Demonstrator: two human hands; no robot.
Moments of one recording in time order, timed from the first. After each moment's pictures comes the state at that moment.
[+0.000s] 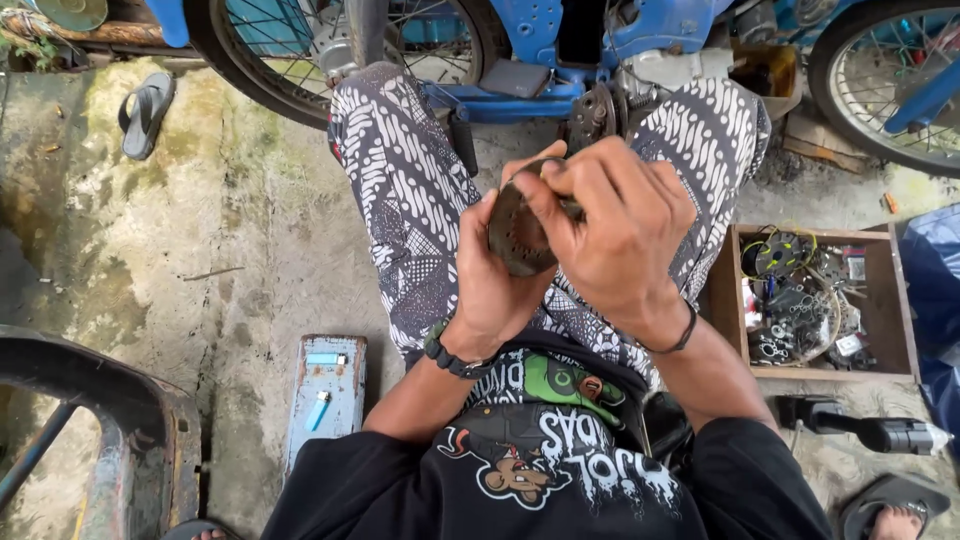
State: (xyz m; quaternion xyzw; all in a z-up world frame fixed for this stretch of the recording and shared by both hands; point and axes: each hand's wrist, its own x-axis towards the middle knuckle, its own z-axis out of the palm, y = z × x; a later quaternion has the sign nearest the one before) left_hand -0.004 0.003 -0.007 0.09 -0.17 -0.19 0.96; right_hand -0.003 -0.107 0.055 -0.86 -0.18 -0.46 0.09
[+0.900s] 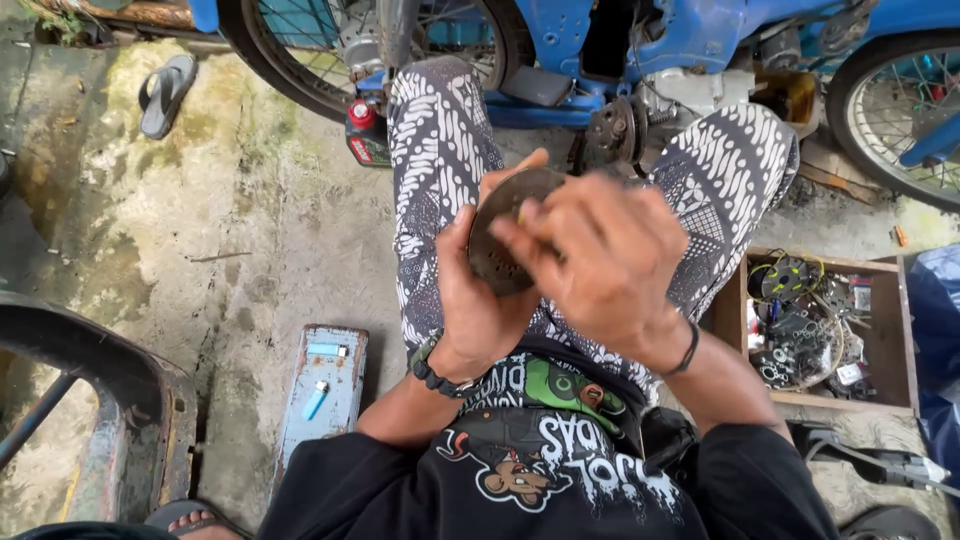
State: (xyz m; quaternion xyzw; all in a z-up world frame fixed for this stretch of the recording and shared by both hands) left_hand -0.018 0.026 0.021 0.12 -0.11 -0.13 0.98; right_hand -0.009 -0.093 0.058 -0.84 -0.28 -0.45 0.12
